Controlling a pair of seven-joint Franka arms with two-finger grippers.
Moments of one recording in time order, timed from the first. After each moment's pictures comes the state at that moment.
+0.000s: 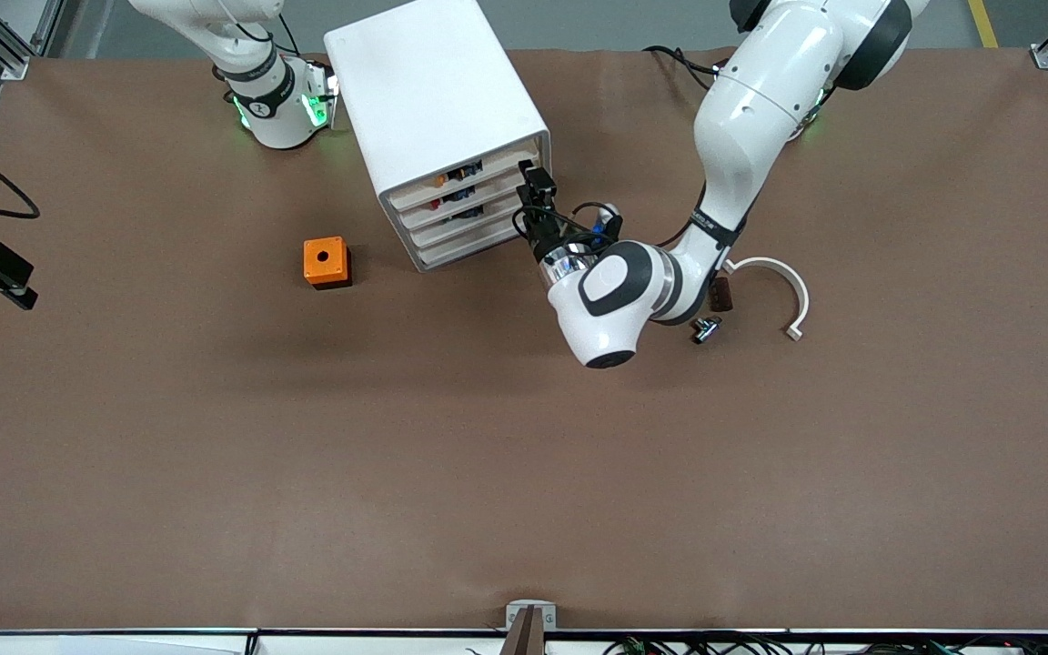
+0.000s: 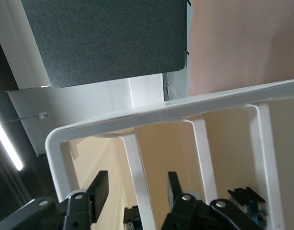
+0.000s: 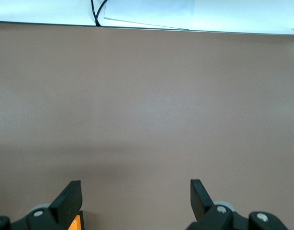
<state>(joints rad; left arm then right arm) -0.56 0.85 -0.13 -1.36 -1.01 1.25 -2.25 -0.06 0.03 -0.02 -1.58 -0.05 1.80 -0.09</state>
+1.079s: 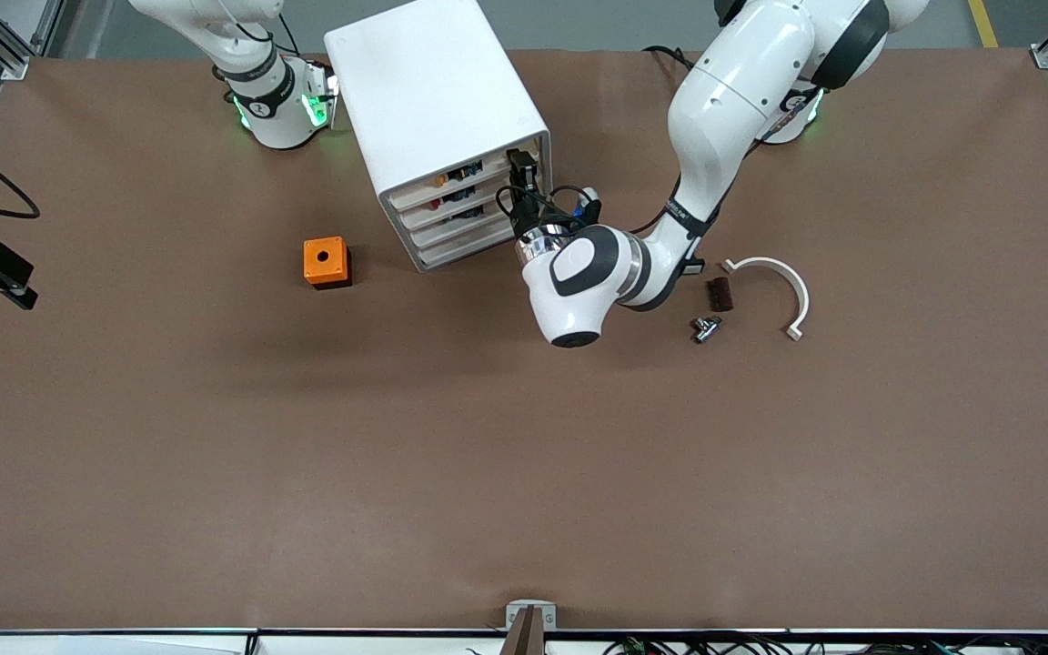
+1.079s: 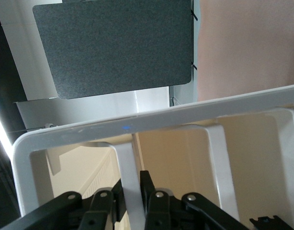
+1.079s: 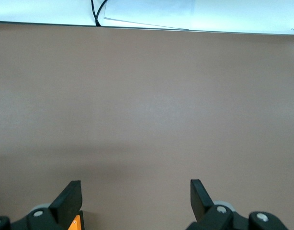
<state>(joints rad) -0.62 0.87 -0.13 -1.36 -1.01 1.23 -2.27 -0.06 0.03 -0.02 -1.58 -0.05 1.80 -0.09</state>
